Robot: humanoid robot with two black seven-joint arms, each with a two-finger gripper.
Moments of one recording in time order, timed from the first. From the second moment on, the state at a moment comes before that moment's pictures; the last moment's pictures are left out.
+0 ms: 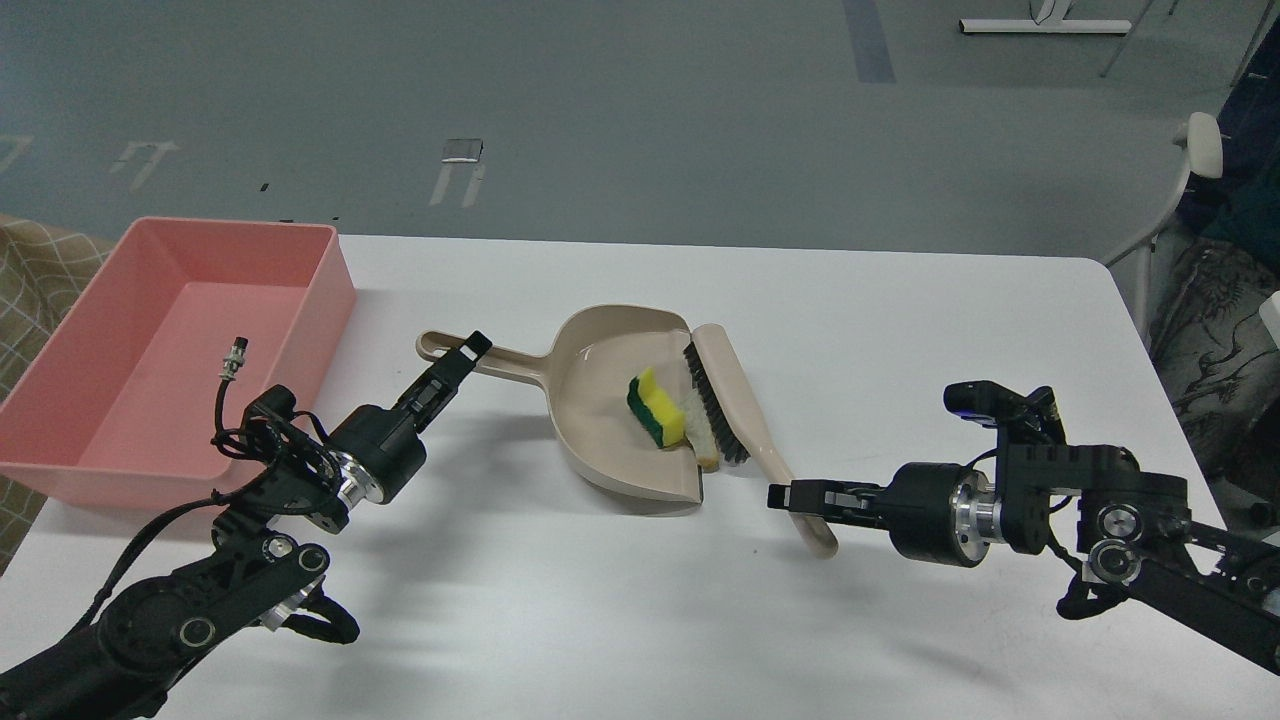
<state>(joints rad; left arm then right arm) -0.28 0.46 -0.70 -1.16 1.19 0.22 -0.39 0.61 -0.57 0.44 1.52 -1.24 0.41 -0.09</state>
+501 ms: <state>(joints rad) -0.28 0.46 -0.70 -1.17 1.19 0.22 -0.39 0.63 -0.52 0.54 1.54 -1.23 0.45 -0.11</state>
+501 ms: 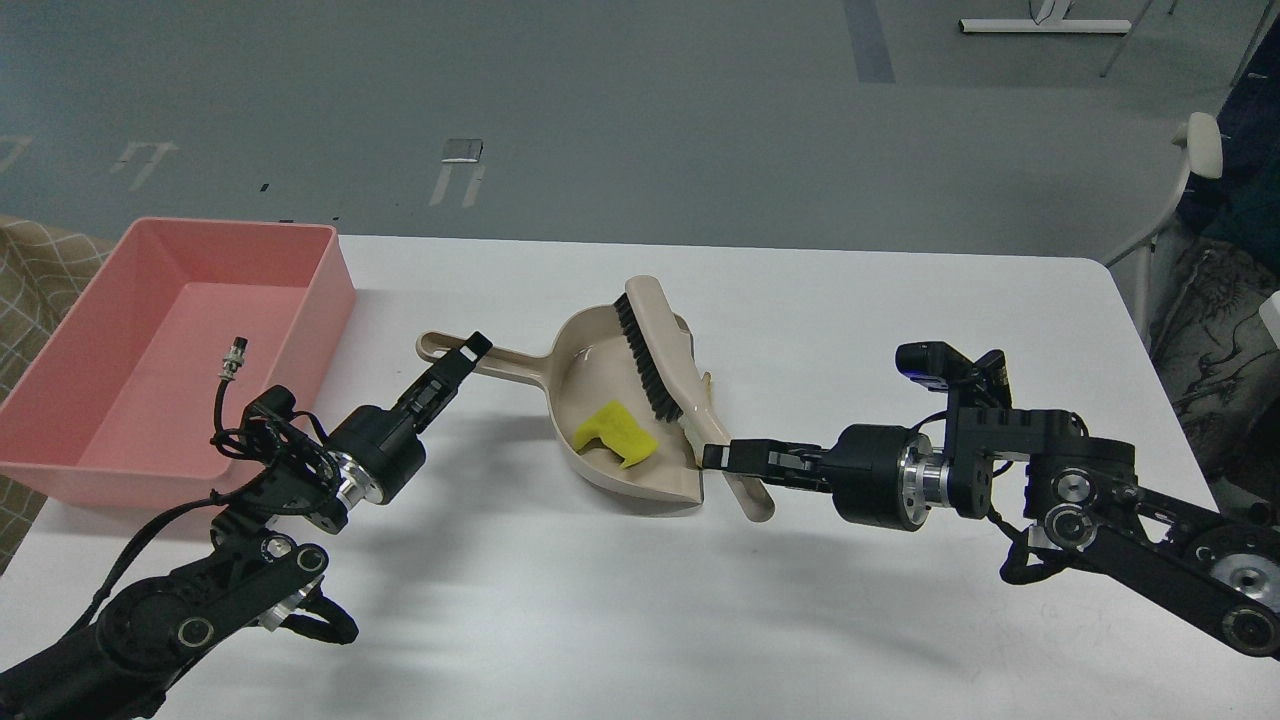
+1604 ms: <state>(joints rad) -0.29 0.46 -0.71 -1.17 1.18 0.22 -0.39 0.52 -0.59 0.55 1.53 -0.97 0.49 -0.24</state>
